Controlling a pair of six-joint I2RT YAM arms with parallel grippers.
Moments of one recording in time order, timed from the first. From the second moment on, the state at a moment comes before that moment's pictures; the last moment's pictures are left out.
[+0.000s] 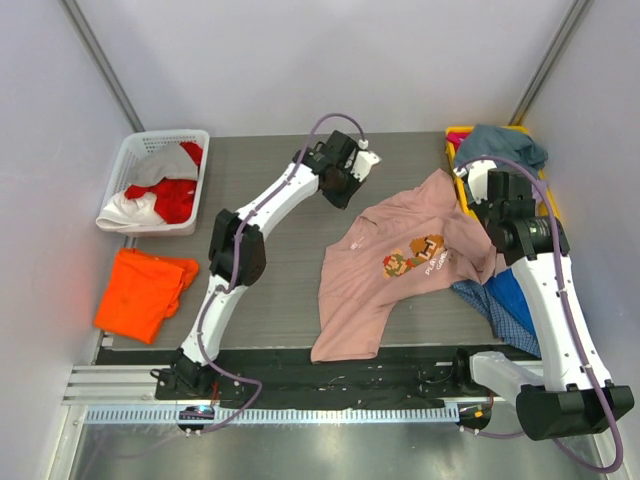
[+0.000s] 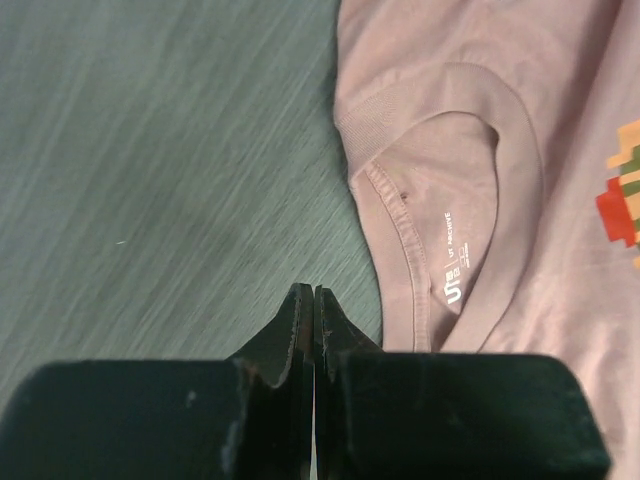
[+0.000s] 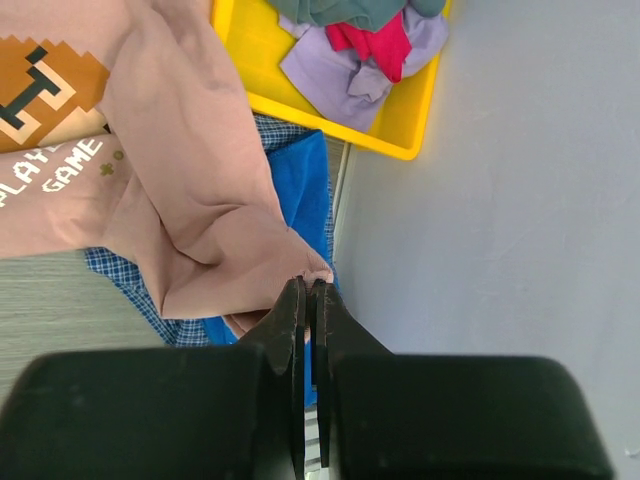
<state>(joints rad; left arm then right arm) -0.64 2.37 2.30 -0.90 0.18 0.23 0.08 1.06 1.25 -0.93 0.40 -0.52</state>
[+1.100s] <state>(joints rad) -0.68 2.57 2.37 -0.84 0.26 0.27 0.08 1.01 1.23 -0.93 0.30 -0.46</state>
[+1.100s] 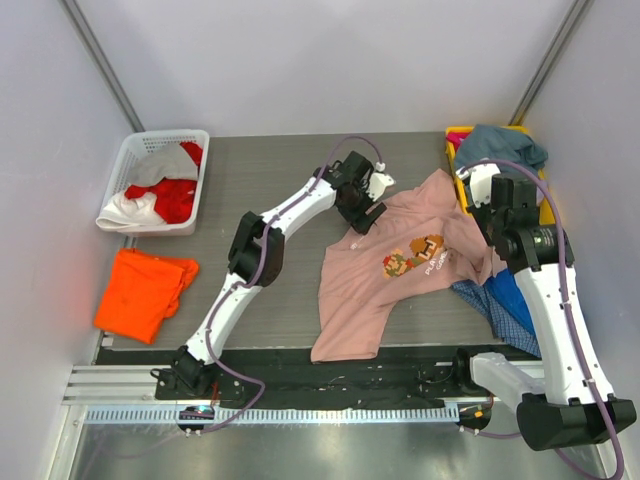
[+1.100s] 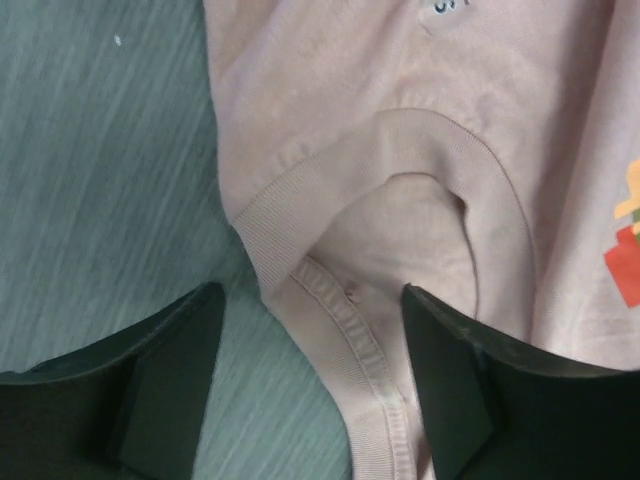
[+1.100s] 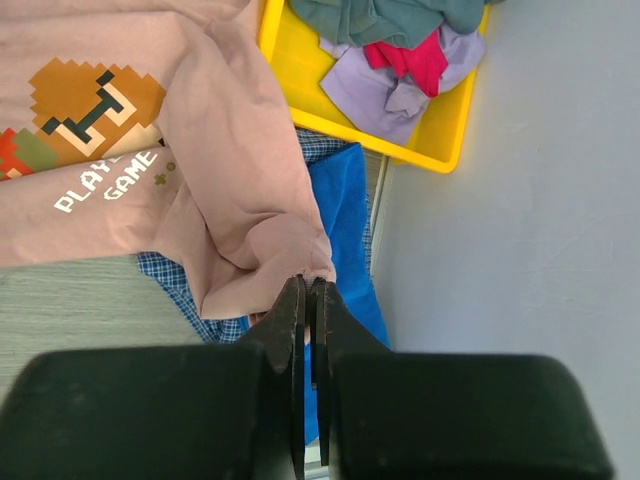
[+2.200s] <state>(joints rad) -0.70 1.85 1.28 -0.73 -0.20 0.31 0.08 0.94 1.18 -0.95 0.22 -0.44</state>
